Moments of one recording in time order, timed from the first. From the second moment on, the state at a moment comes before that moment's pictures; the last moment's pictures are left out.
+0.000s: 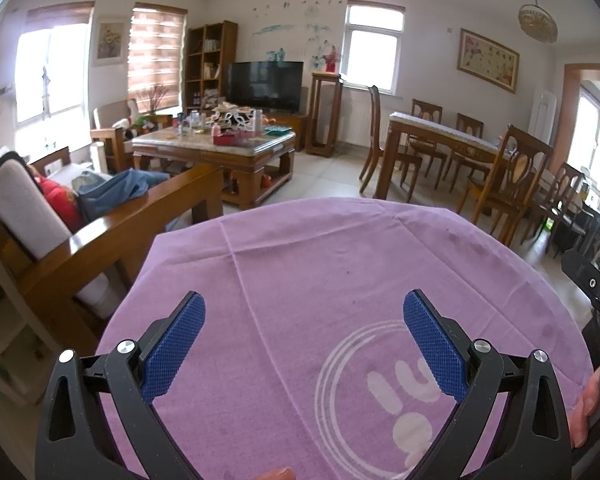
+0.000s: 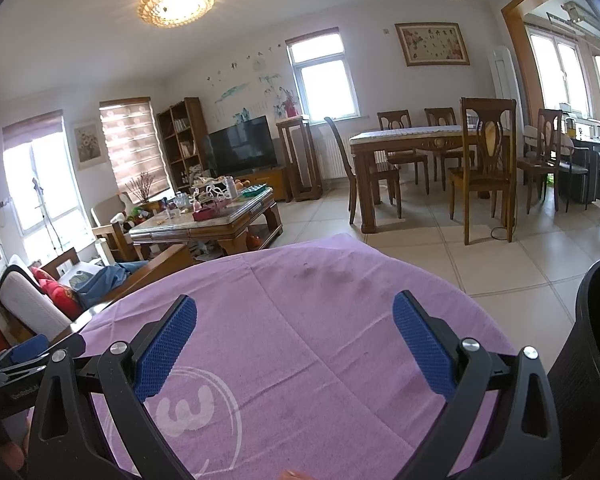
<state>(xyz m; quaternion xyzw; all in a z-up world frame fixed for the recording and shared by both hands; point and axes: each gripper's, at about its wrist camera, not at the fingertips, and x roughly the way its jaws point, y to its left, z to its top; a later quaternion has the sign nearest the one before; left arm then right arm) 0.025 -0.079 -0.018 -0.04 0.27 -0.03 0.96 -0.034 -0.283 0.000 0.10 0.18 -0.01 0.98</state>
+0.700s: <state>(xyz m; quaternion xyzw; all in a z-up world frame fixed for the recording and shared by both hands) 0.016 -0.076 -0.025 -0.05 0.27 -0.03 0.96 -0.035 -0.272 -0.004 0.10 0.18 -0.02 0.98</state>
